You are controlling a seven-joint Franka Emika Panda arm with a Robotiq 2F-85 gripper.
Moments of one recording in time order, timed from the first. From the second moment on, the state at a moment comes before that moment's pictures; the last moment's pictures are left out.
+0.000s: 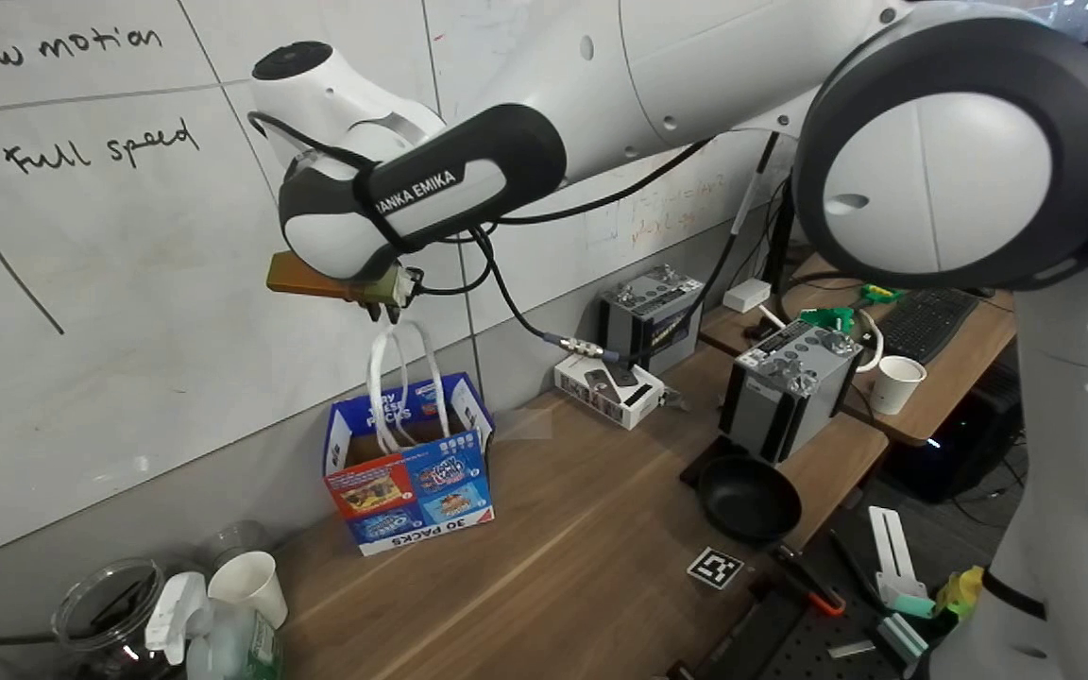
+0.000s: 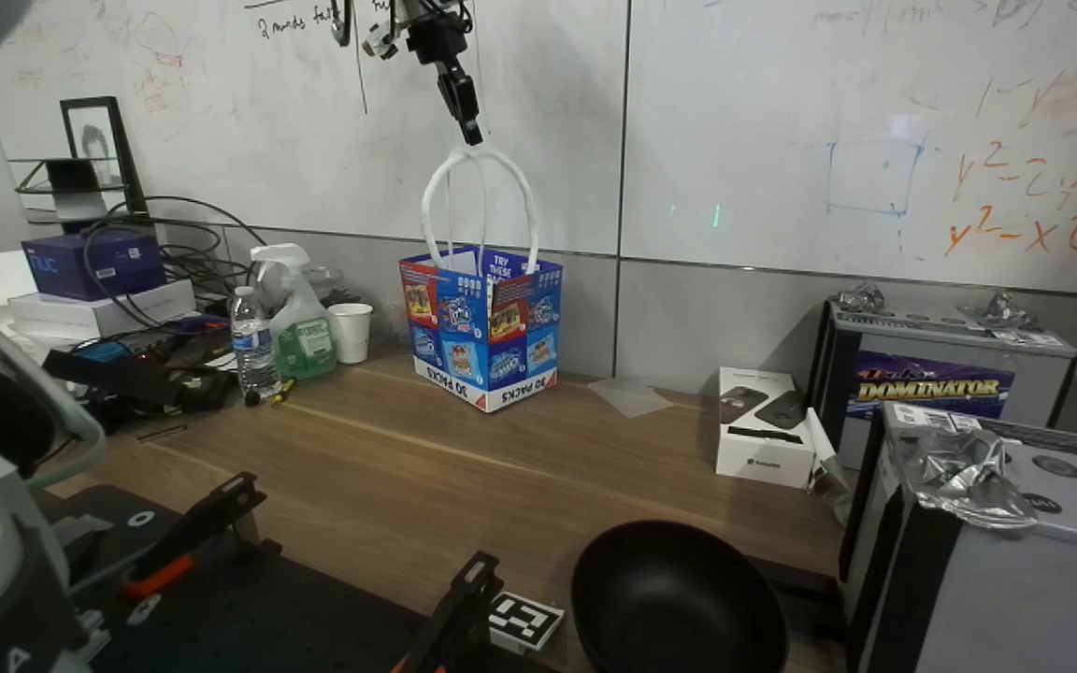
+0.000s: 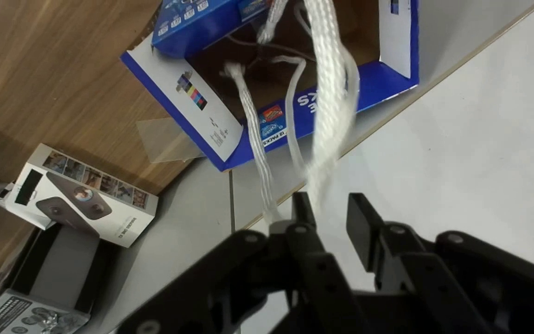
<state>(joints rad) 0.35 0.44 0.00 -1.48 -0.34 2.16 1.29</state>
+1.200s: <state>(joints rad) 0.29 0.03 0.11 -1.85 -0.23 1.82 0.70</state>
